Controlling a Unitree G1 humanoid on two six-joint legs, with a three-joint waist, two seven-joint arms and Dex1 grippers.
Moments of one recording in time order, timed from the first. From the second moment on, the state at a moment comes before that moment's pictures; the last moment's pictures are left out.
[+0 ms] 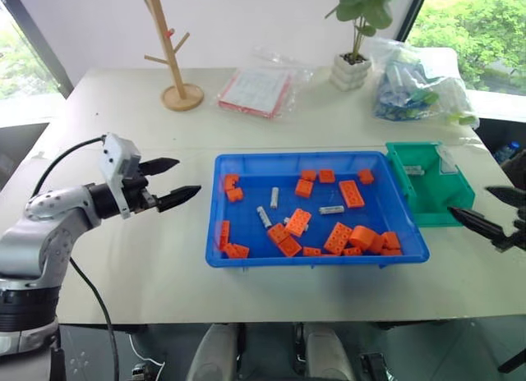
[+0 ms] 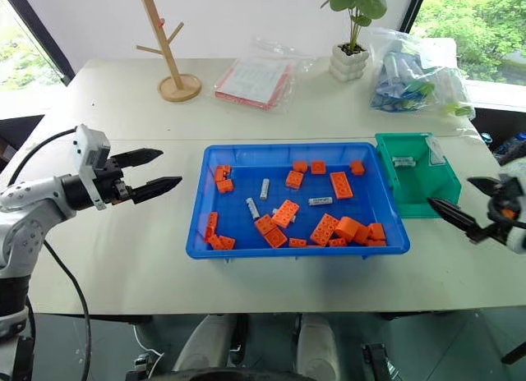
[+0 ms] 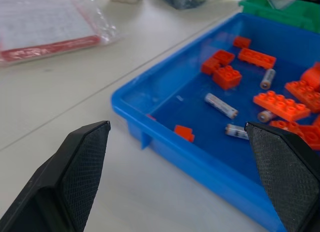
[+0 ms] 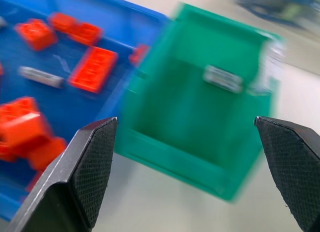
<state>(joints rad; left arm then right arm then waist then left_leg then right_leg) -0.29 0.79 0.23 -0.22 -0.63 0.61 -0.94 0.12 -1.01 -0.69 -0.41 0.63 0.82 0.79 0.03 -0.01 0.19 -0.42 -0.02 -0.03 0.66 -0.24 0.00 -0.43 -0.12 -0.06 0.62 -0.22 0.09</state>
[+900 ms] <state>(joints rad) -0.35 0.91 0.19 -0.25 -0.66 0.64 -1.12 -0.72 -0.36 0.17 -0.26 0.67 1.45 0.36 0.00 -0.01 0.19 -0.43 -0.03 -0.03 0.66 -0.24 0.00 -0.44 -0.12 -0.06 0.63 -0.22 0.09</state>
